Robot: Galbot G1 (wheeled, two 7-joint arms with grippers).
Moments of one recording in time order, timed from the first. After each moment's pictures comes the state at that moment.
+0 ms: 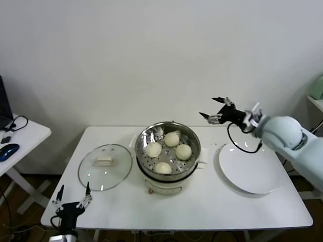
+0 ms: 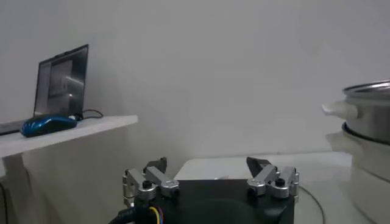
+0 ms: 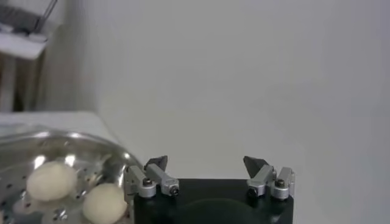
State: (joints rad) left arm 1.68 -1.54 -0.75 -1.94 -0.03 -0.17 -0.04; right arm -0.31 0.48 -0.30 1.78 0.80 -0.25 -0.16
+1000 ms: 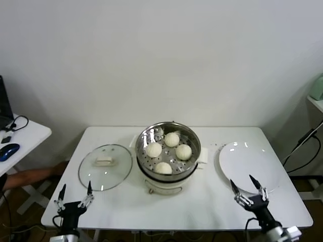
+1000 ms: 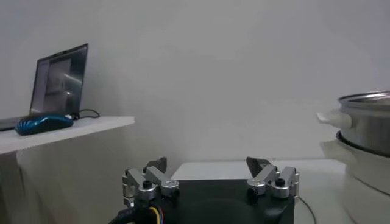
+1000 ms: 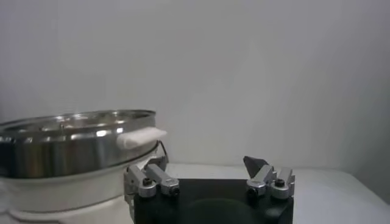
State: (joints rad) left arm 1.68 -1.55 -0.74 -1.94 -0.05 -0.18 -0.03; right arm -1.70 1.04 0.61 1.84 0.55 0.32 -0.17
